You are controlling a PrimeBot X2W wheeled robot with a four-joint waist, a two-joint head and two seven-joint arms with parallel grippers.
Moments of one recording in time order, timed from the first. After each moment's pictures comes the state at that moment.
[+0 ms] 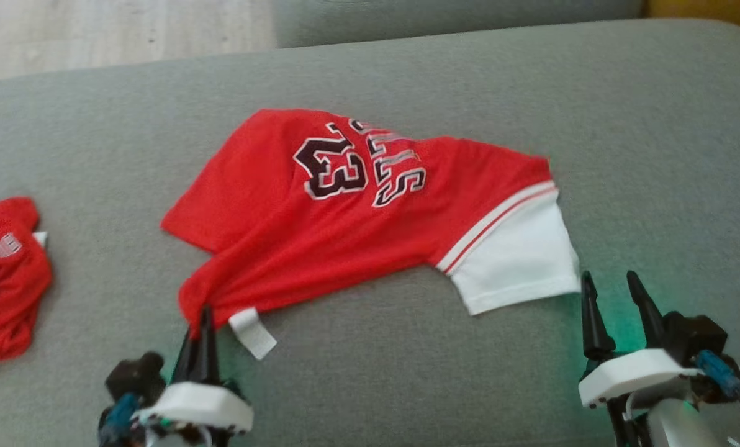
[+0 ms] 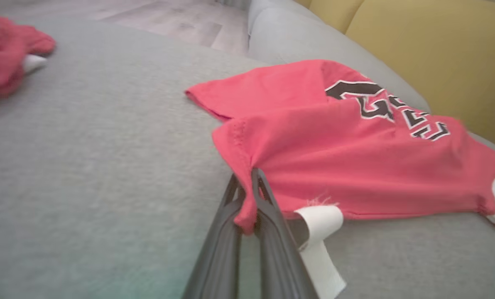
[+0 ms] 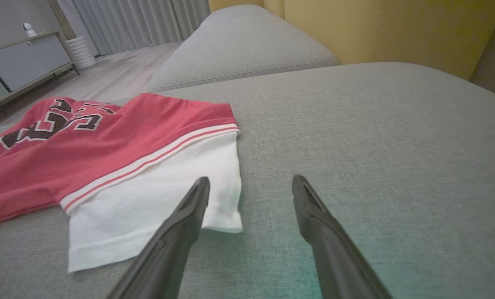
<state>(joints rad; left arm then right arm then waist) -0.14 0.04 -0.16 0.57 -0.42 -0.08 -0.26 -0.09 -0.05 -0.03 0.48 0.13 0.13 -0.26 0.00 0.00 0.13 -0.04</state>
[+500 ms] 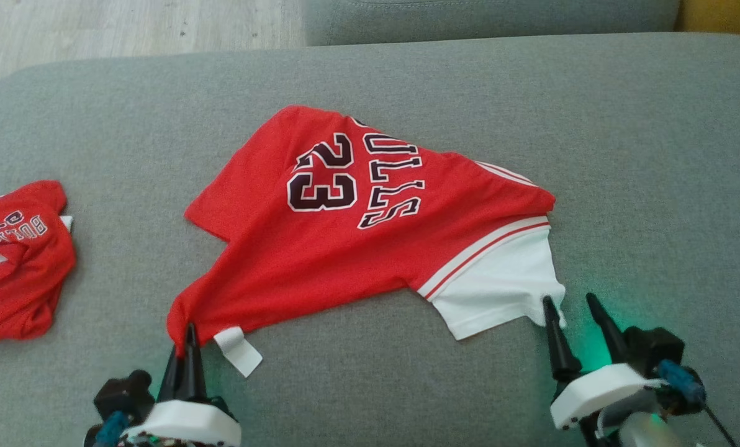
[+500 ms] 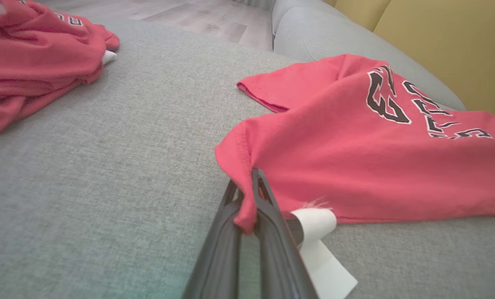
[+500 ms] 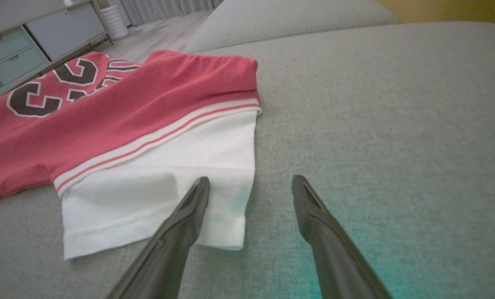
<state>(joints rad) -0.08 0.04 -0.07 0.55 -0.34 -0.09 -0.26 -0.09 -0.05 0.08 0.56 0.16 0.13 -0.26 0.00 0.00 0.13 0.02</state>
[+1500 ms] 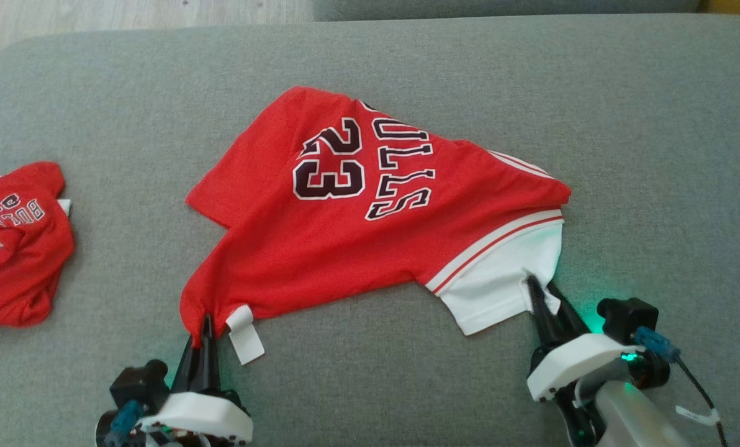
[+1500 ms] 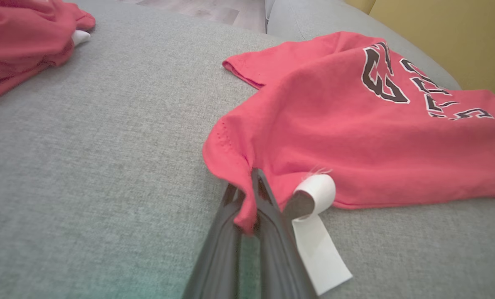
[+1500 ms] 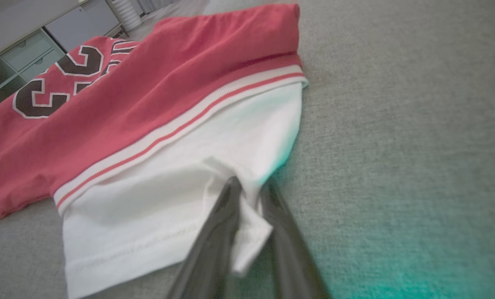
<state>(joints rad) -0.11 0.04 -0.13 0.55 -0.33 -0.10 -0.26 -0.26 -0.07 0.28 0.78 0.40 0.13 -0.28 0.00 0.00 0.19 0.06</state>
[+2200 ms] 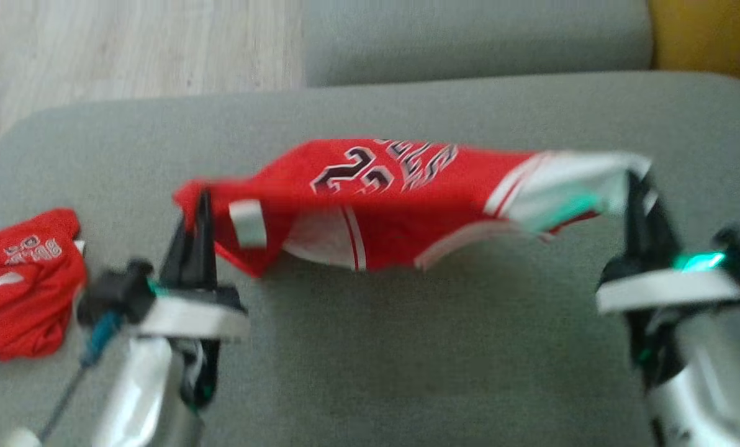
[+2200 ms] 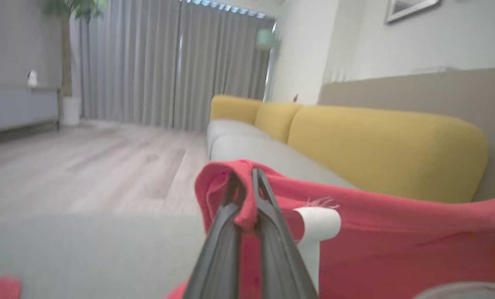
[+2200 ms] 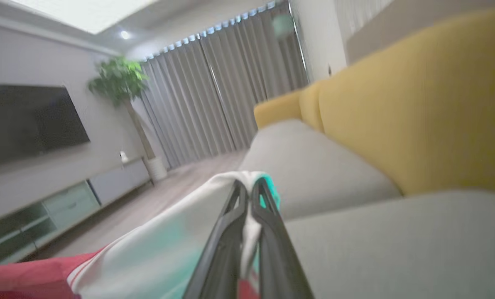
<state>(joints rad) -0.27 0.08 -0.16 0.34 -0.29 -0.12 -0.26 -0.23 -0.11 0.06 0.31 0.42 0.13 -0.26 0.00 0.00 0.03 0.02</state>
